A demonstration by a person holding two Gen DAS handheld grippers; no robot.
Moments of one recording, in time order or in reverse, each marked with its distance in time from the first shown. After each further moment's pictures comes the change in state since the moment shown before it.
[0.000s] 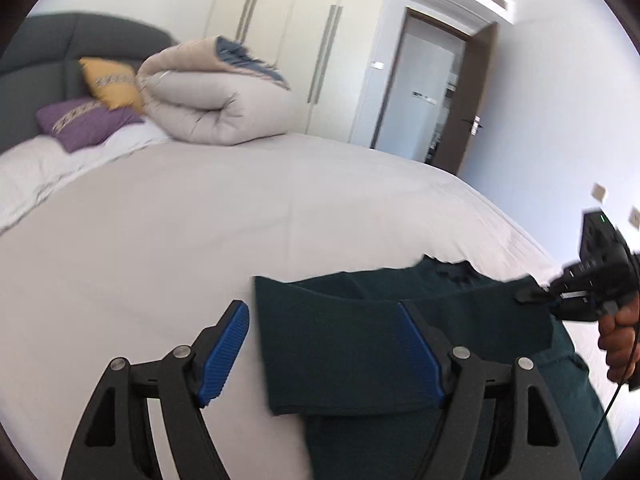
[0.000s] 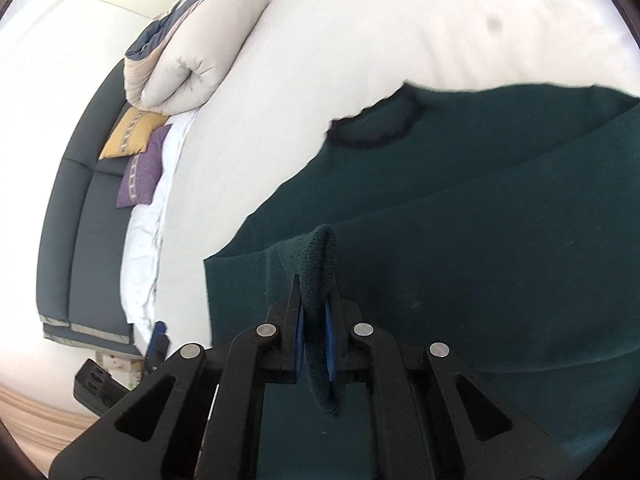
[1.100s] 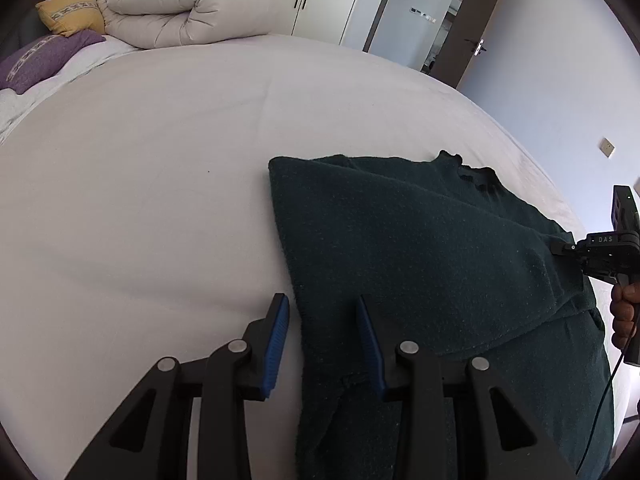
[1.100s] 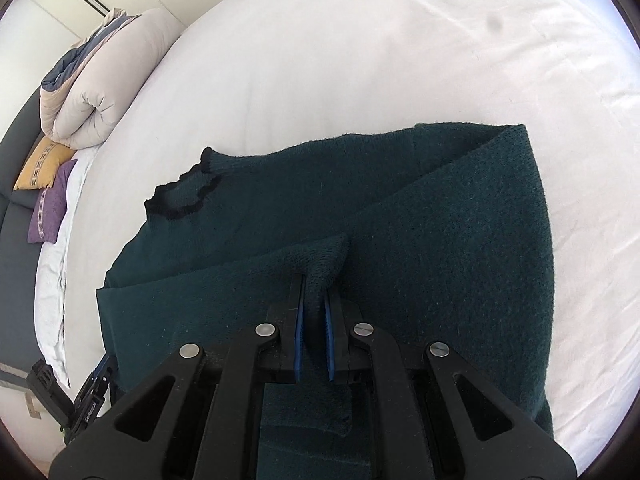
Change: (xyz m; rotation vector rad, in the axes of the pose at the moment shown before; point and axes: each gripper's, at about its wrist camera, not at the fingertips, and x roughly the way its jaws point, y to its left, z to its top) left arm 0.093 -0.015 -0.042 0.070 0.349 -0.048; right arm -0.010 -0.115 0.019 0.027 -0.123 -0.329
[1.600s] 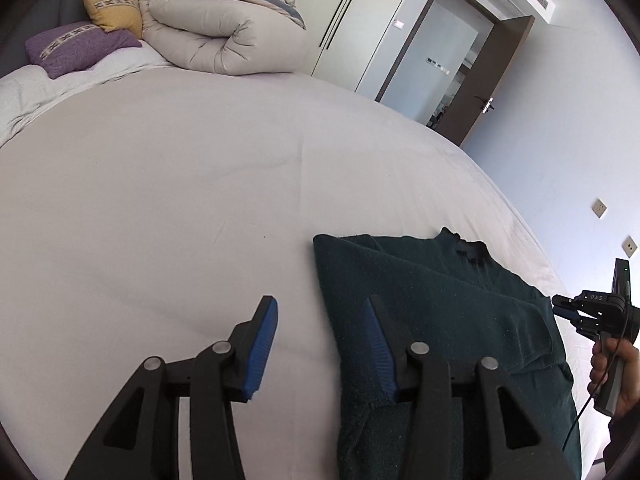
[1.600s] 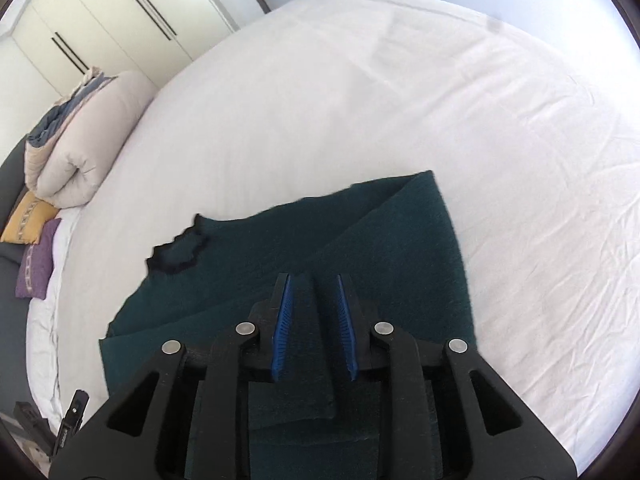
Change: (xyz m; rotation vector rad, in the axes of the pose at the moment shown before) left arm -0.051 0.041 0.020 -0.133 -0.152 -0.052; right arm -0.057 -0.003 -0.013 0.096 -0.204 -0.037
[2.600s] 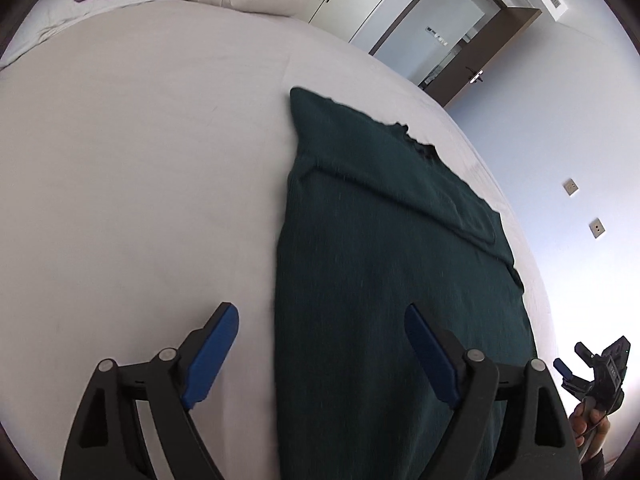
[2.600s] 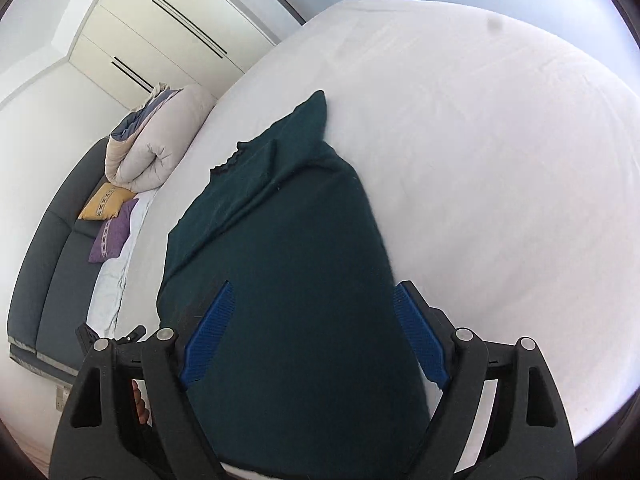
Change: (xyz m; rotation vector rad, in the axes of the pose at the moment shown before) left arm -0.099 -0.019 -0.146 -0.105 0.210 -0.091; right arm -0.208 -0.177 -0.209 0.035 -0.034 0.227
